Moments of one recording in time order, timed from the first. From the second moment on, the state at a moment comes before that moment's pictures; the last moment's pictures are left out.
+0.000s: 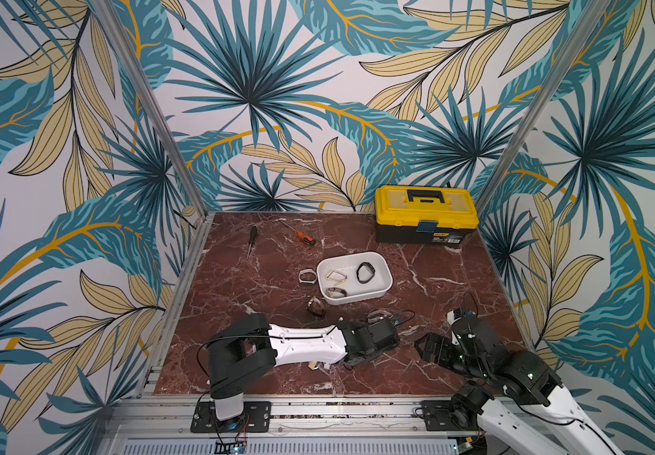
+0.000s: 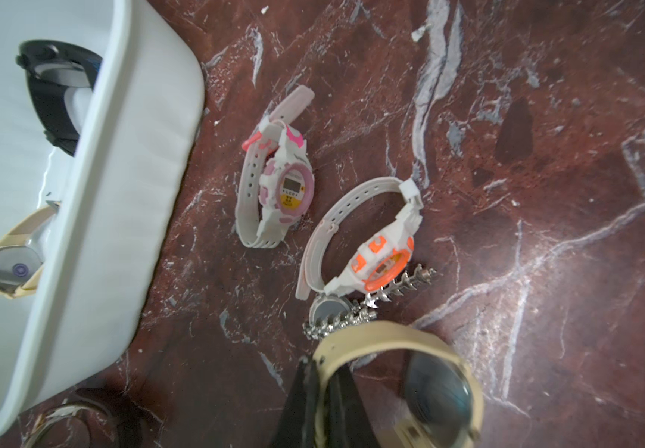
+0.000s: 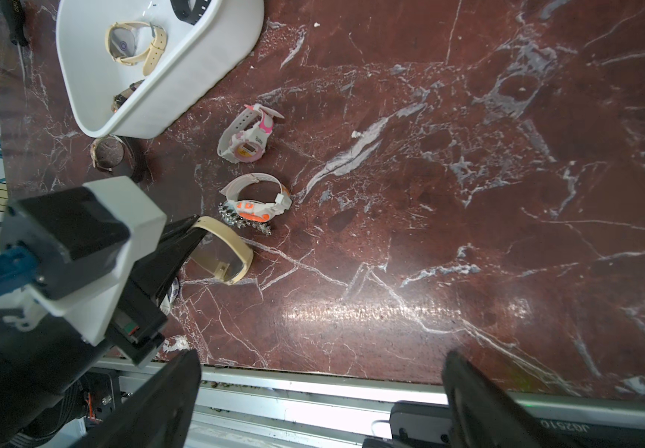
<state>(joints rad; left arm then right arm) -1.22 1.80 1.13 -0.40 -0.37 -0.08 0.59 0.50 0.68 -1.15 0.04 0.89</state>
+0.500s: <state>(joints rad) -1.03 1.68 1.14 -0.44 -0.08 -0.21 0.59 0.48 0.68 -1.10 -0.01 0.85</state>
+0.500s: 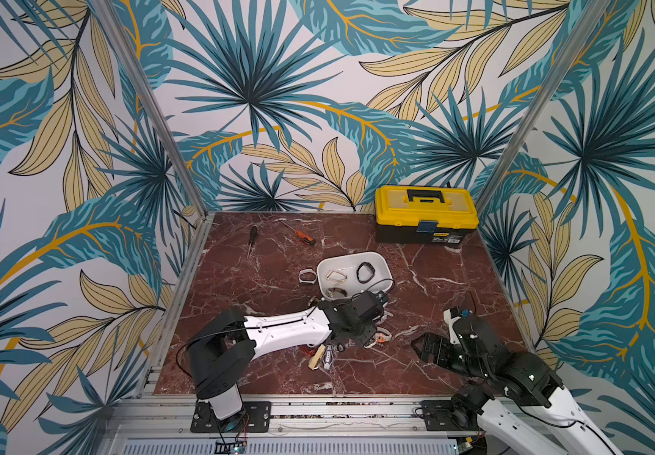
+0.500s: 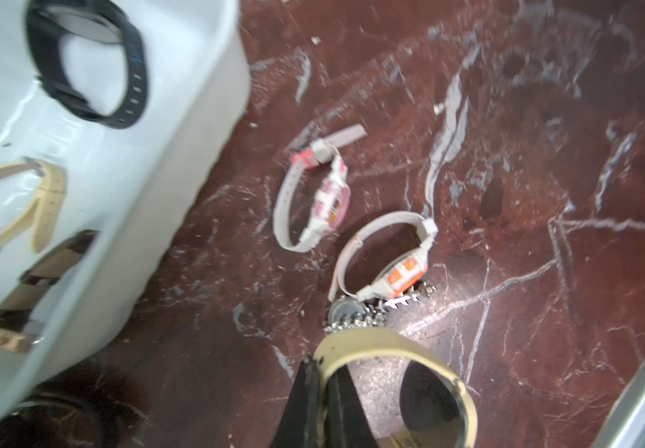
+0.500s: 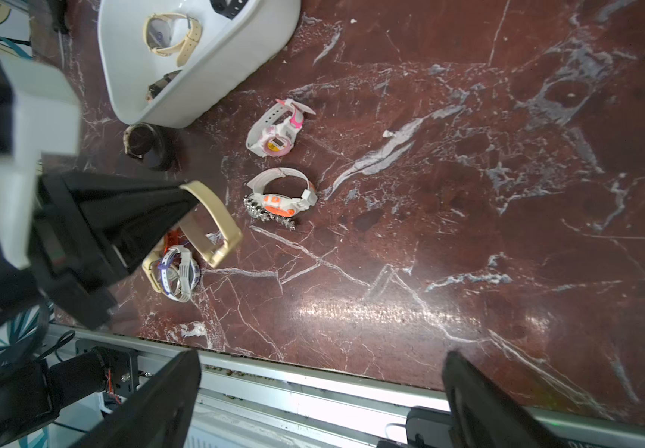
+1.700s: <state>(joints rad) -0.65 2.13 1.72 -0.60 0.30 -0.59 0.59 0.88 0.84 -0.75 -0.02 0.65</state>
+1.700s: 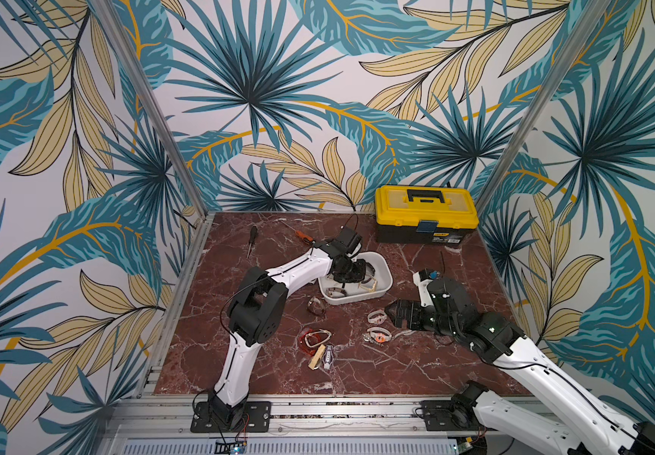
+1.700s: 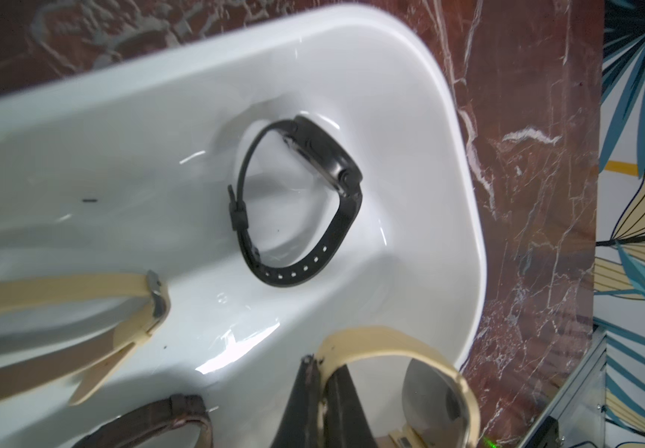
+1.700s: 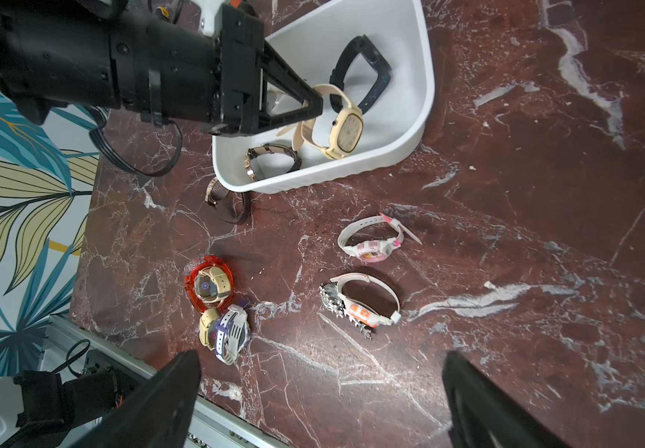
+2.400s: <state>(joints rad) -0.69 2.27 1.85 -0.60 0.22 -0.67 0.59 0.86 0.84 -0.74 -0.02 0.64</state>
